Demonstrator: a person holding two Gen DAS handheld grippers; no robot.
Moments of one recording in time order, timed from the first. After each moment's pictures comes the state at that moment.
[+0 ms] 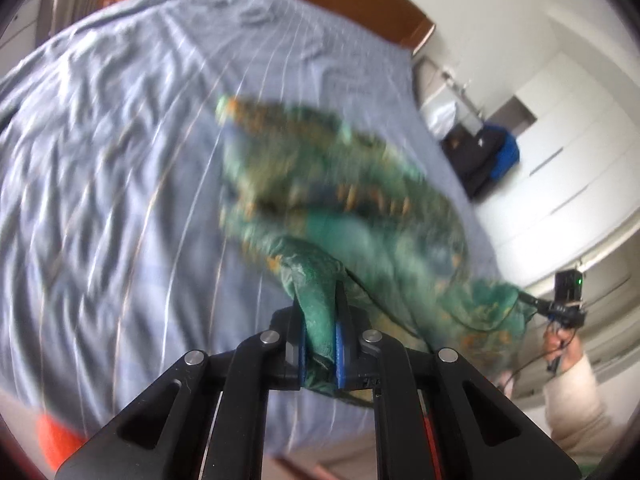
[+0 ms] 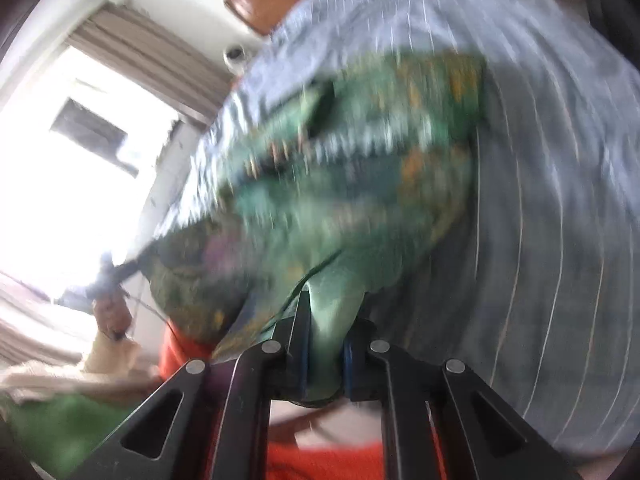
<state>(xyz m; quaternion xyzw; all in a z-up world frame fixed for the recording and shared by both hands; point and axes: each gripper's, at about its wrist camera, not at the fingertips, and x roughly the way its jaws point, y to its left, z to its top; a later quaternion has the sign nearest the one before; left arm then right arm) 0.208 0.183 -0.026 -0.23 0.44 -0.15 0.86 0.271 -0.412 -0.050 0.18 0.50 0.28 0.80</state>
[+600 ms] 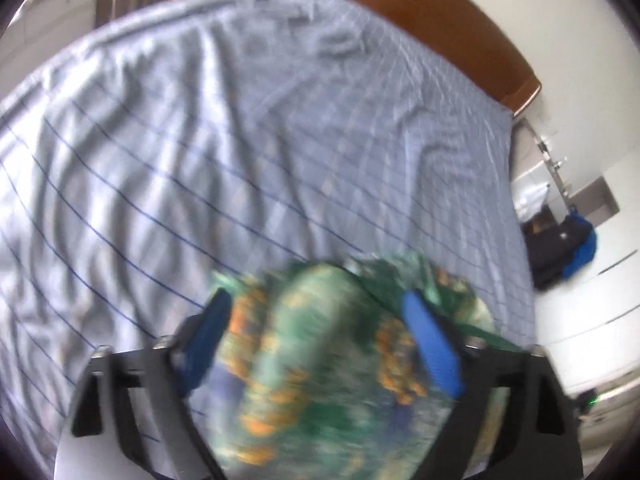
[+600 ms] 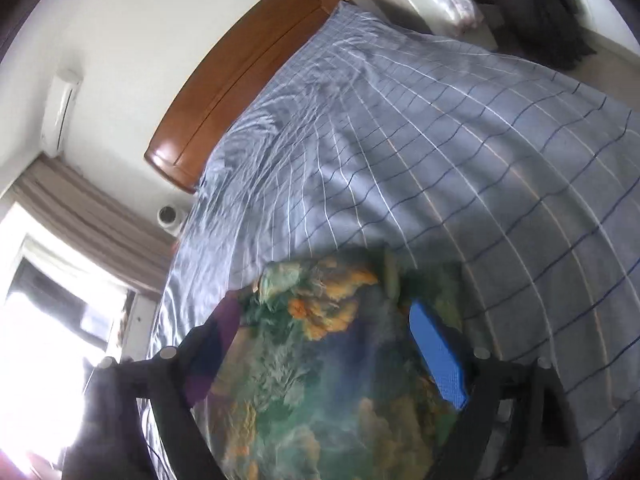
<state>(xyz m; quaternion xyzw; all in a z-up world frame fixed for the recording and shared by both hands) 0.474 0.223 -0.043 -0.26 0.44 0.02 0.86 0.505 -0.448 -0.066 0.31 0.37 0.11 0.87</state>
